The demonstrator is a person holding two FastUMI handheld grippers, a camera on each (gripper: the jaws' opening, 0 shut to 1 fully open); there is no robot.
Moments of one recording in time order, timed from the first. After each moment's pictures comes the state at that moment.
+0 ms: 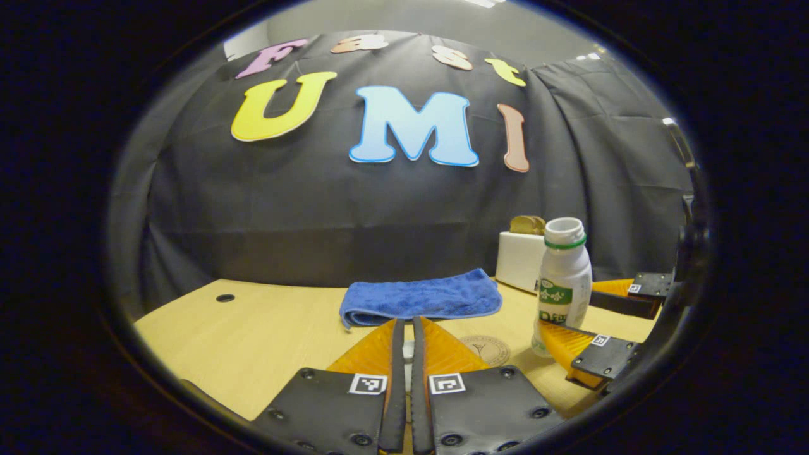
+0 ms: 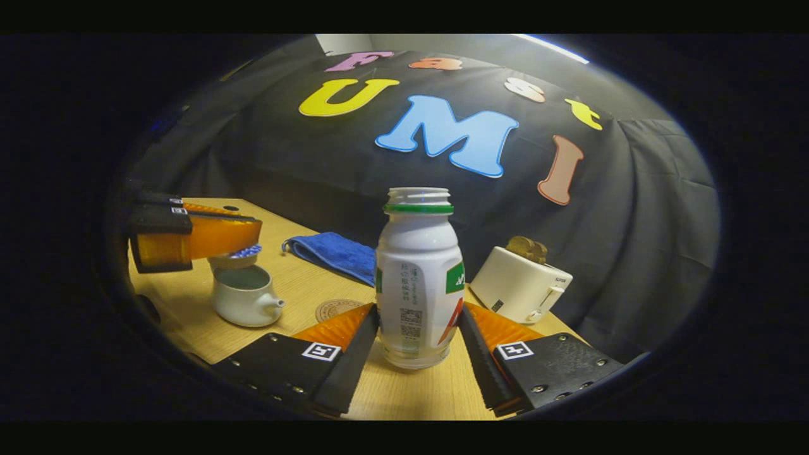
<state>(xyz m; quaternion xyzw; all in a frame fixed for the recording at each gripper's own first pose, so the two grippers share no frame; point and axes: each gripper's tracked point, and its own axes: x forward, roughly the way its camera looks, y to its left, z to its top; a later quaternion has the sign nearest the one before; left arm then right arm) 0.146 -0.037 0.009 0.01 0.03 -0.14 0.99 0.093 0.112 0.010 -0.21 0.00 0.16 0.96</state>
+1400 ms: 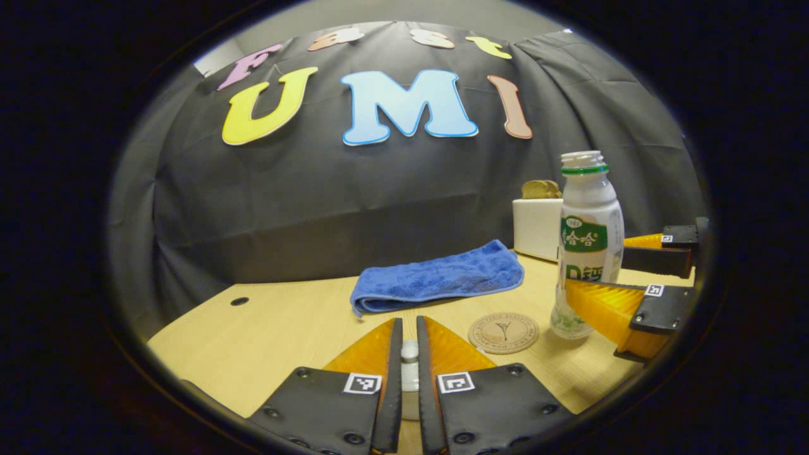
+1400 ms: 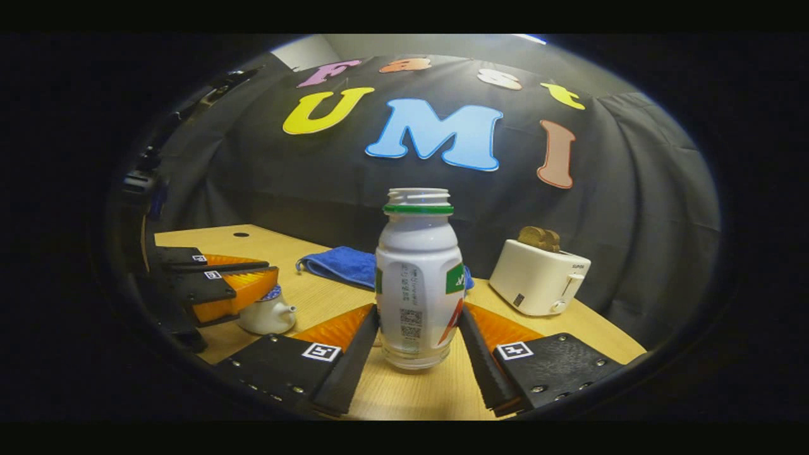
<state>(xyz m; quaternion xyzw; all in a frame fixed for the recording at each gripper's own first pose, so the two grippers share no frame) 0.159 -0.031 -0.015 0.06 0.06 -0.10 0.99 0.091 0.124 0.011 -0.13 0.02 0.20 0.97</state>
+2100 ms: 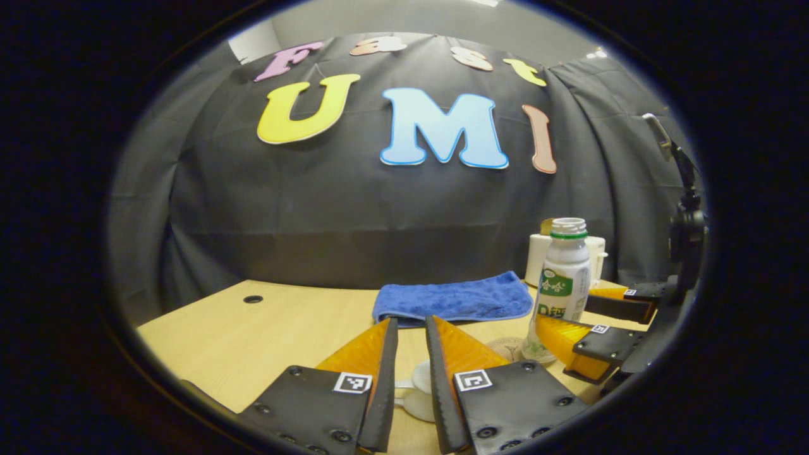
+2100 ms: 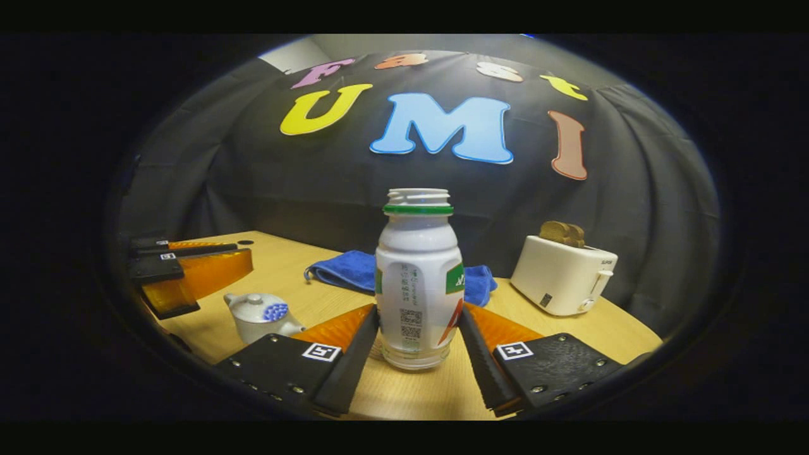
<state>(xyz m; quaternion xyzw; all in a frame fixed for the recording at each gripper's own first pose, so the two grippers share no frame) 0.151 0.017 0.020 -0.02 0.02 -0.07 1.00 0.115 0.164 0.008 -0.10 0.03 0.22 0.97</state>
